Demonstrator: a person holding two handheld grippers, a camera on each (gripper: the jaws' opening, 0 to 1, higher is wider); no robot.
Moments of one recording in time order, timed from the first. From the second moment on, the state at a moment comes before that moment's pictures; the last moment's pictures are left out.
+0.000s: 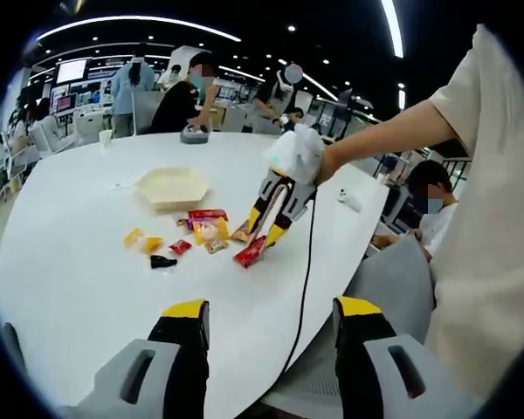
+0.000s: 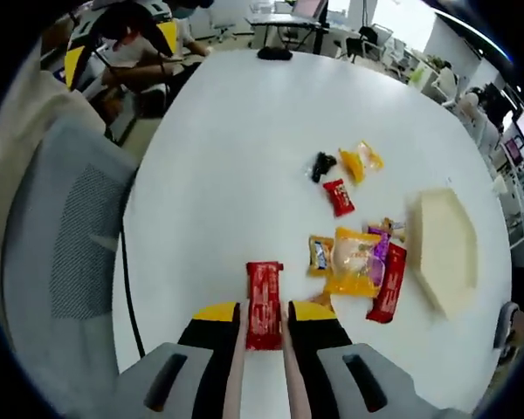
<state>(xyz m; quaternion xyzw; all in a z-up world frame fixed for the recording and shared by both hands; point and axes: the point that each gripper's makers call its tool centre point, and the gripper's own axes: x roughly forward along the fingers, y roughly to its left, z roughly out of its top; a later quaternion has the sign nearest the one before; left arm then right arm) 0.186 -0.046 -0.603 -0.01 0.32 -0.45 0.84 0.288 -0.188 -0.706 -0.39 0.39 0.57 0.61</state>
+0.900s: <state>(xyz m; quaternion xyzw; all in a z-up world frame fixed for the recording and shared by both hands) 0.179 -0.045 -0.593 0.00 0.31 -0.45 0.84 0.299 -0.183 -0.665 -0.37 0.37 0.54 0.66</state>
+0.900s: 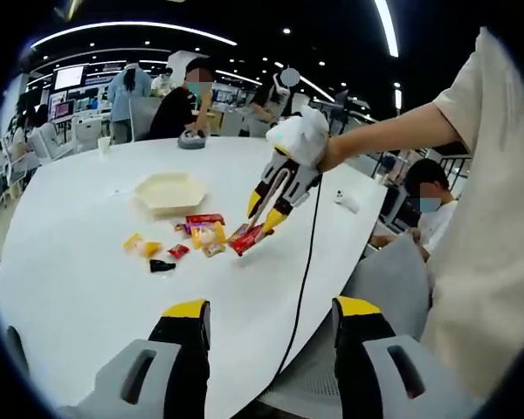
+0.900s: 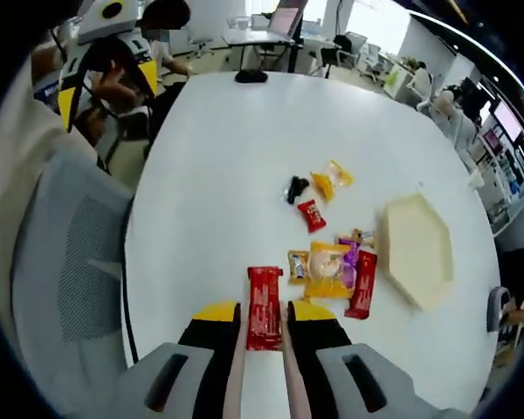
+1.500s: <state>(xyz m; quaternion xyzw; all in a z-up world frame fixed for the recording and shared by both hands) 0.176 -0.046 -0.588 0.00 0.30 -0.46 0.84 0.328 -0.179 -0.633 -0.36 0.35 0.52 0.69</state>
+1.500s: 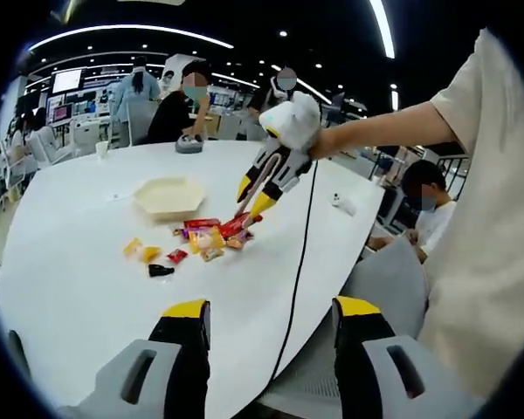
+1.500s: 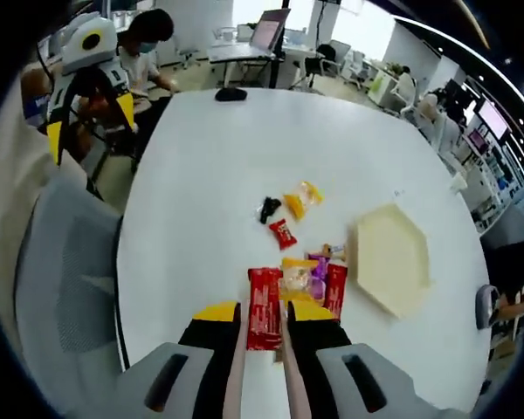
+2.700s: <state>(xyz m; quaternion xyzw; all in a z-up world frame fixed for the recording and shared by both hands) 0.186 -0.044 -0.588 0.00 0.30 -0.45 0.84 0.421 -0.178 -0.589 -0.36 0.30 0.47 0.74</state>
